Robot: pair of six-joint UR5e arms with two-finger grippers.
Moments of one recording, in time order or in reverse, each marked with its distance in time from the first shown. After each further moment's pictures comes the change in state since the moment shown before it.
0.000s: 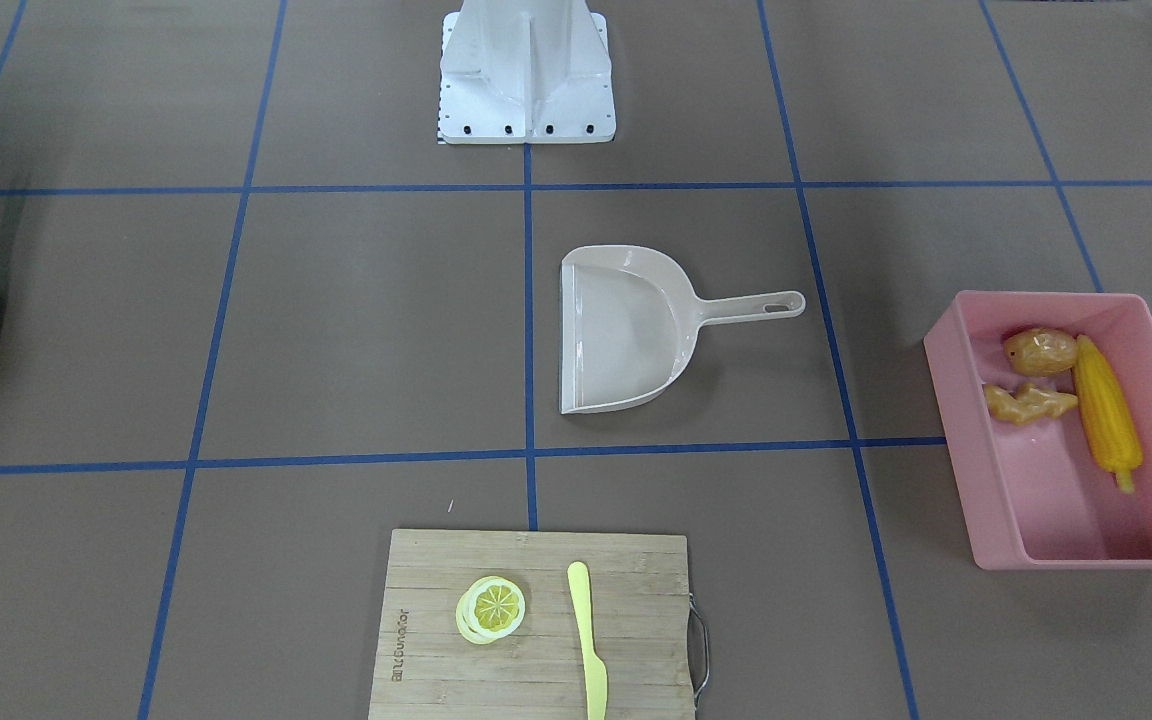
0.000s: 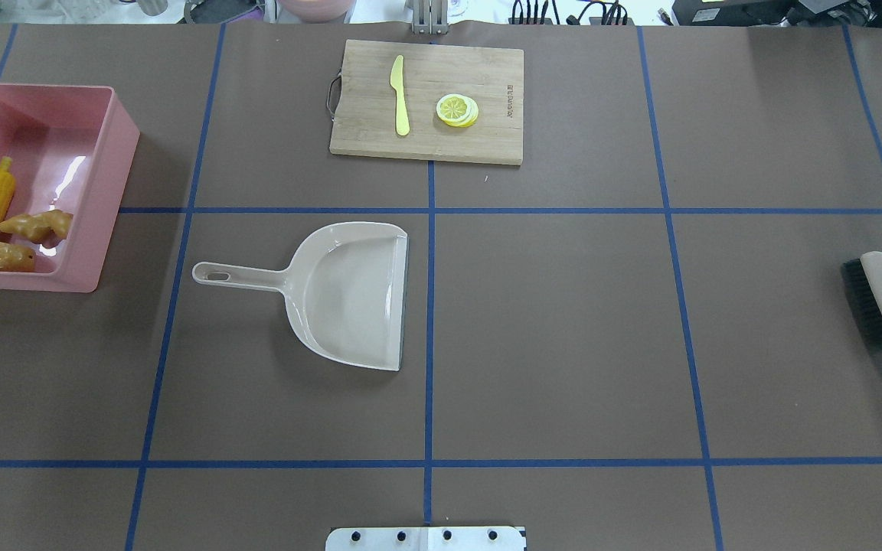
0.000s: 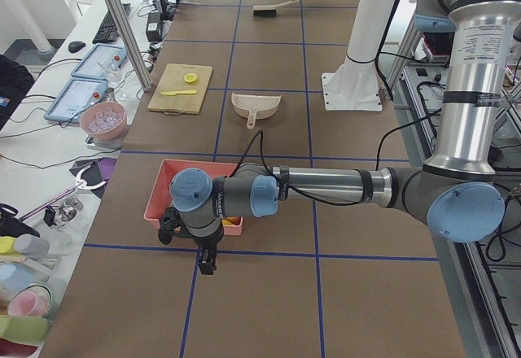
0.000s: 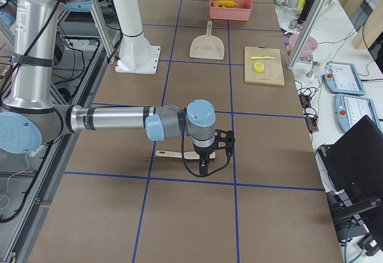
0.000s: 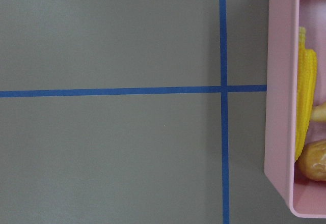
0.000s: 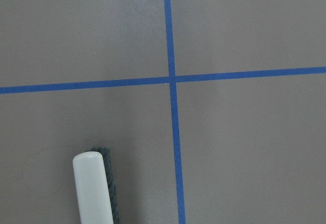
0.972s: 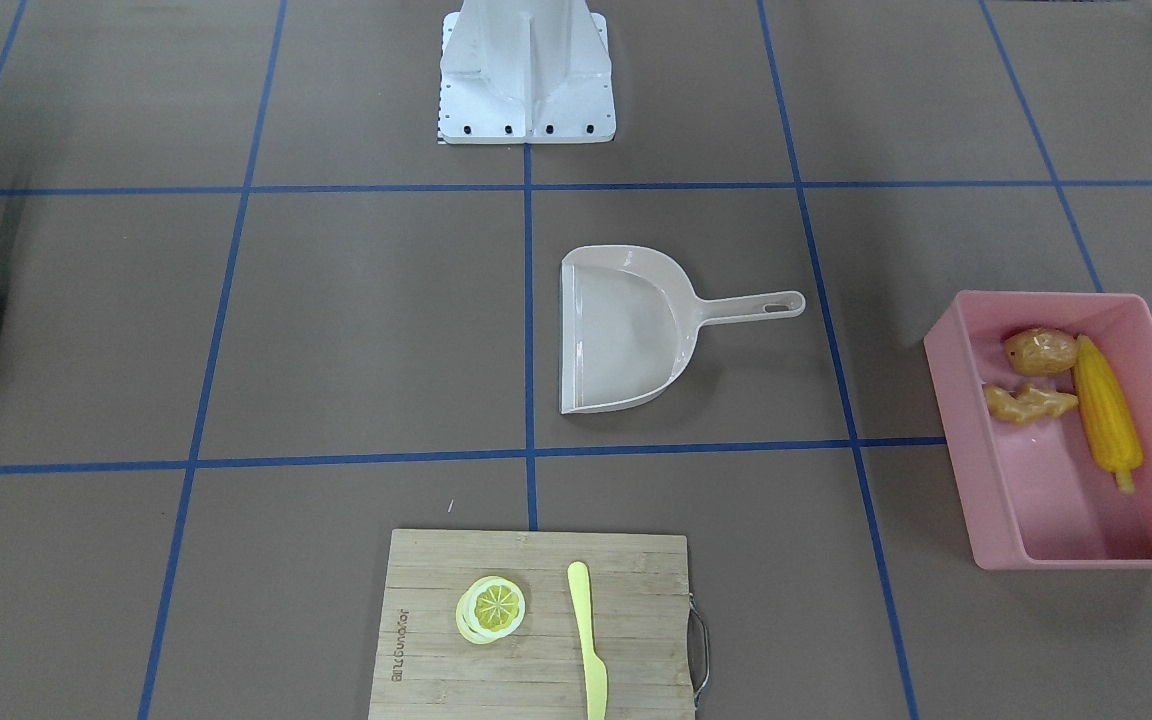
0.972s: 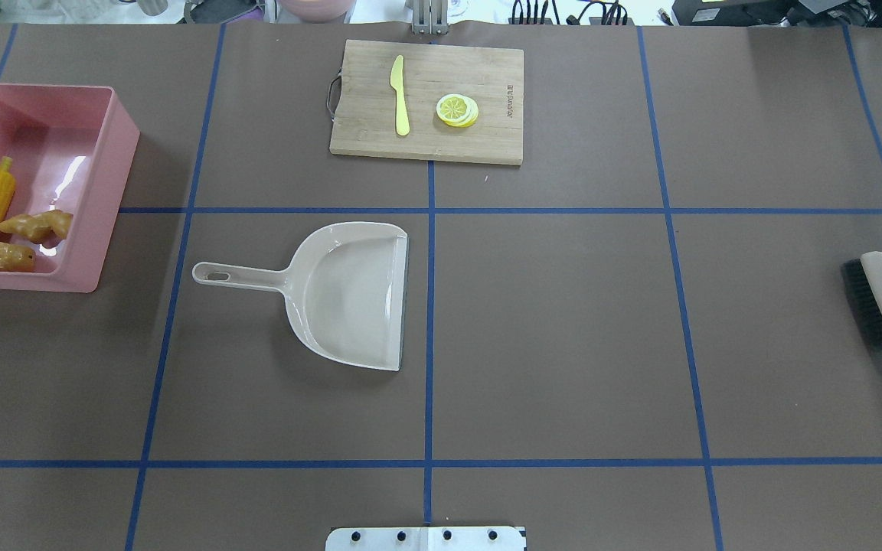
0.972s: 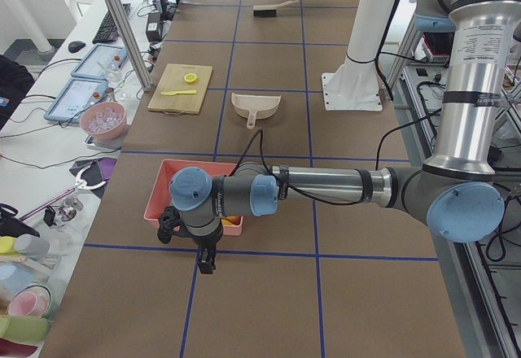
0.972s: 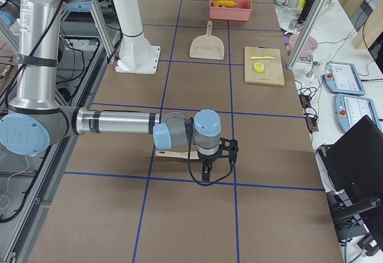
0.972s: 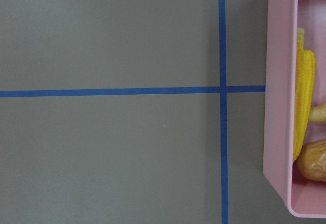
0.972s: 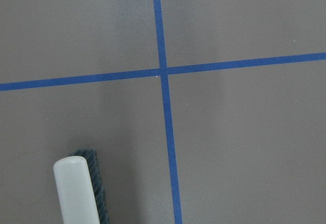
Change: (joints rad) left arm 0.000 -0.009 0.004 0.001 0.001 0.001; right arm -0.027 0.042 -0.089 0.022 0.004 0.060
